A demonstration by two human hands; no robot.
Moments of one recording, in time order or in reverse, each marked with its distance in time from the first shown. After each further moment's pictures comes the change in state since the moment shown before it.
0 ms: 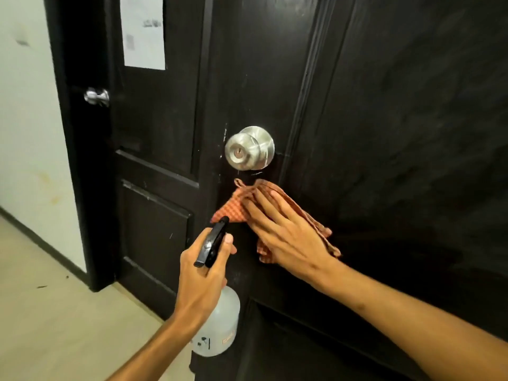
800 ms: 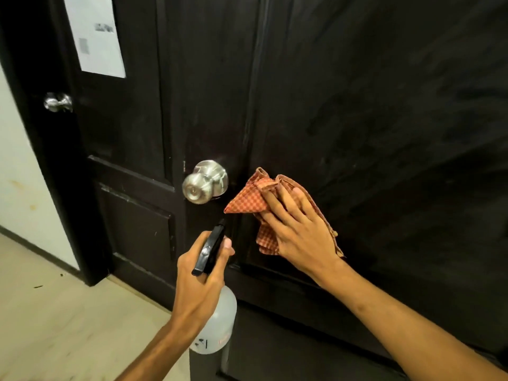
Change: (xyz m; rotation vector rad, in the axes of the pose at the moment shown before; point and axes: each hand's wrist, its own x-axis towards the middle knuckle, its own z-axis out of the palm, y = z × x) left_hand 0.002 0.103 0.033 0.005 -0.130 -0.045; right_hand -0.051 0.078 -0.063 -0.029 -0.067 0.227
